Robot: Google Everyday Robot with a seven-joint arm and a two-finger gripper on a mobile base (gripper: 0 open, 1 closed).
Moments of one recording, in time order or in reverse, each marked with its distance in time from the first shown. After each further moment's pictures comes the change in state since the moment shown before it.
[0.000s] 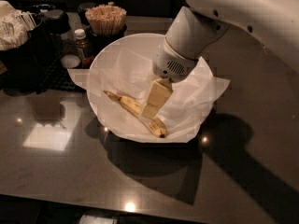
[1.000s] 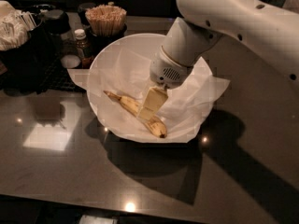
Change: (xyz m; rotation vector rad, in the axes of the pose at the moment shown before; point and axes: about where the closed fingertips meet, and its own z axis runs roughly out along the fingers) arm 0.006 -0.002 0.019 -0.029 0.006 0.021
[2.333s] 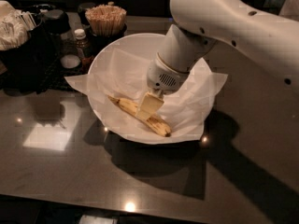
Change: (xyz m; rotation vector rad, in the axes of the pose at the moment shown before) arm 0.001 0.010 0.016 -0.027 0.024 0.022
